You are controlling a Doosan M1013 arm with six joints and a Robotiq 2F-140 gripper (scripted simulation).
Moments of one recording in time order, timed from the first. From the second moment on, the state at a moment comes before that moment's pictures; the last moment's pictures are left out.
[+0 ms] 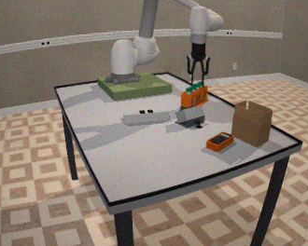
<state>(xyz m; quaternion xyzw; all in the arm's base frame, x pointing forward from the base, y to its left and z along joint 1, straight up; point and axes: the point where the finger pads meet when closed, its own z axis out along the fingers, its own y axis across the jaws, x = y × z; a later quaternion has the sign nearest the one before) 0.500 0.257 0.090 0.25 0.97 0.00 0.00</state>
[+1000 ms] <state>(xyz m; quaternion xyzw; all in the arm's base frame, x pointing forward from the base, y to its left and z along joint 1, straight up) 0.500 0.257 0.090 0.69 0.73 0.01 -0.01</state>
